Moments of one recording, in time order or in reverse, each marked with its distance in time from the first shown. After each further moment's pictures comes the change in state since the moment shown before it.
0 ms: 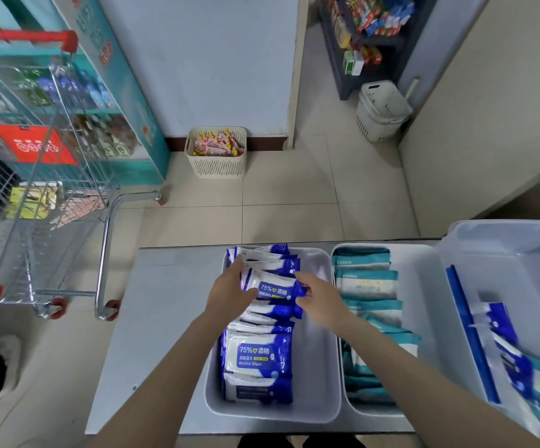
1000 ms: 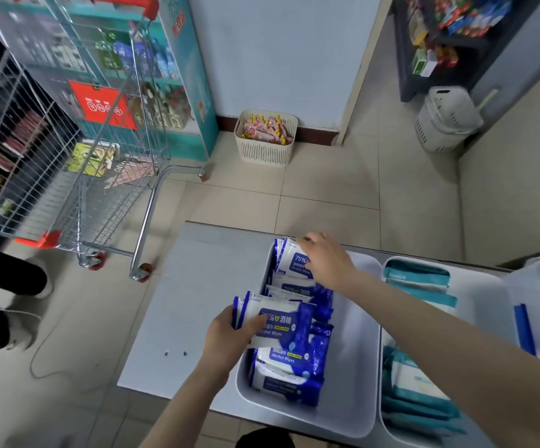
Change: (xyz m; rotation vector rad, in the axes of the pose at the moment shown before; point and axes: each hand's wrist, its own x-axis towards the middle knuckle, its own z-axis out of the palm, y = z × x) left_hand -0.095 -0.053 -0.011 -0.695 0.140 -0.406; right_hand 0.086 -0.065 0.015 -0.871 0.057 -0.535
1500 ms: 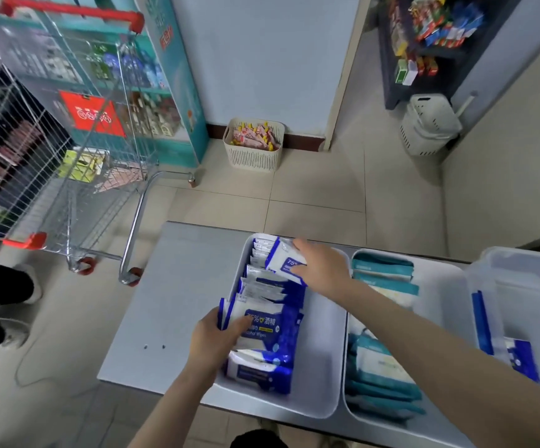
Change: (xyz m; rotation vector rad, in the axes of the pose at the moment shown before) left_hand -0.031 -0.002 0.033 0.055 0.091 0.041; right_hand -0.067 0.005 -0.042 0.309 0.003 0.227
